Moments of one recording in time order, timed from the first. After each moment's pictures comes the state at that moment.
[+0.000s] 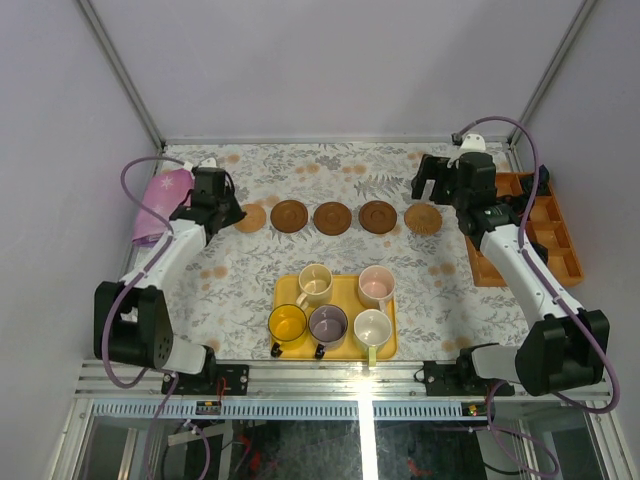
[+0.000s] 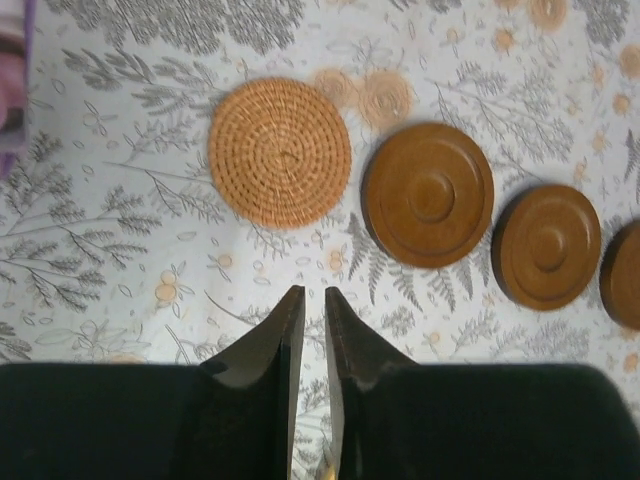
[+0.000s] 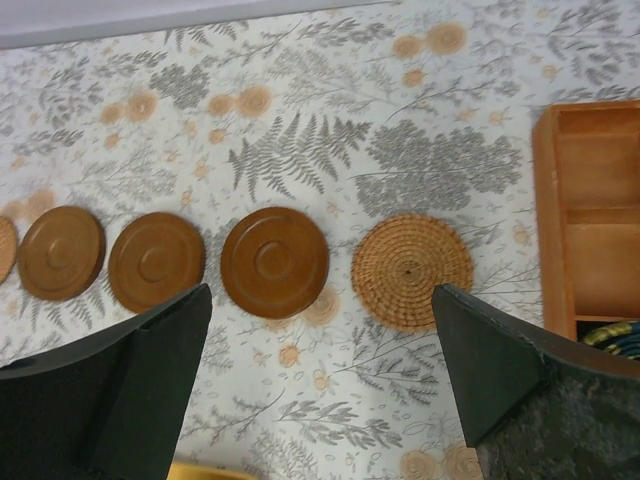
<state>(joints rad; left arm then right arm) -0.13 1.45 1.04 -0.32 -0.09 -0.52 0.18 1.30 1.06 -0.20 0.03 0.23</state>
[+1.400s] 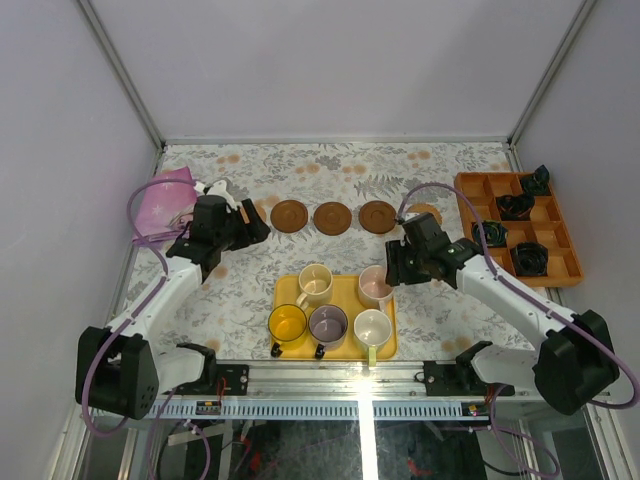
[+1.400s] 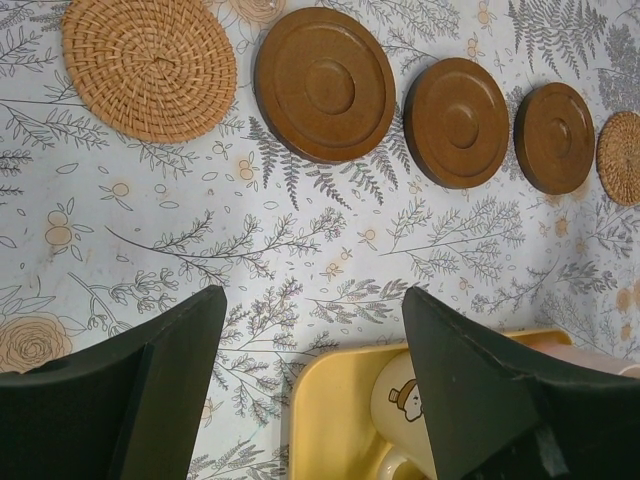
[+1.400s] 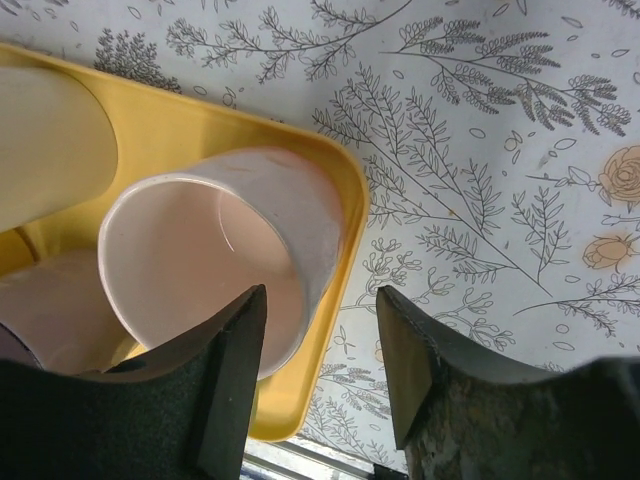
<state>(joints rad) -0.21 1.17 0.76 -0.21 0.12 -0.50 0.54 1.20 0.81 -0.62 -0.06 0.37</state>
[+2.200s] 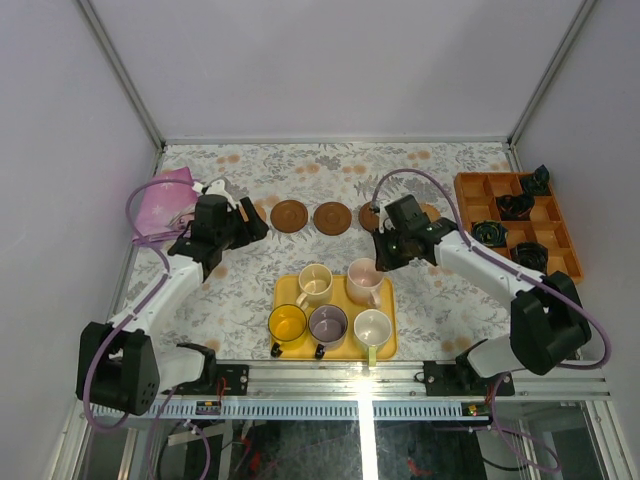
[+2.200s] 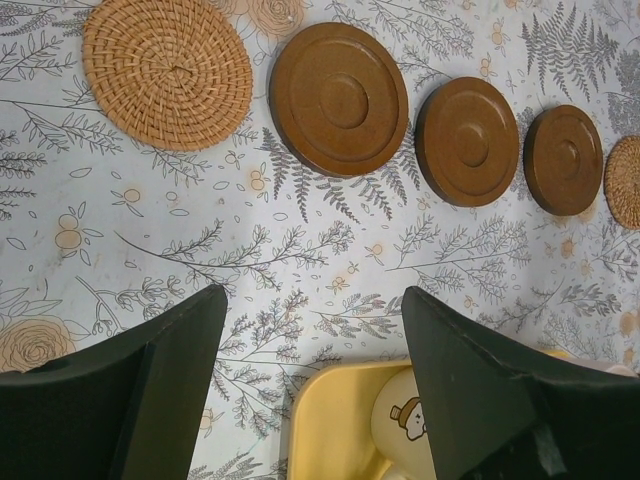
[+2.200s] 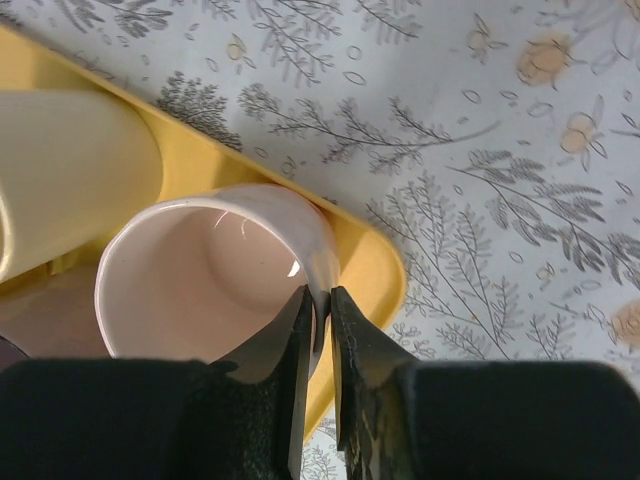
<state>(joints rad) -0.21 1.19 0.76 -0.19 0.06 -0.52 0.55 1.43 0.96 -0.57 -0.14 0.21</state>
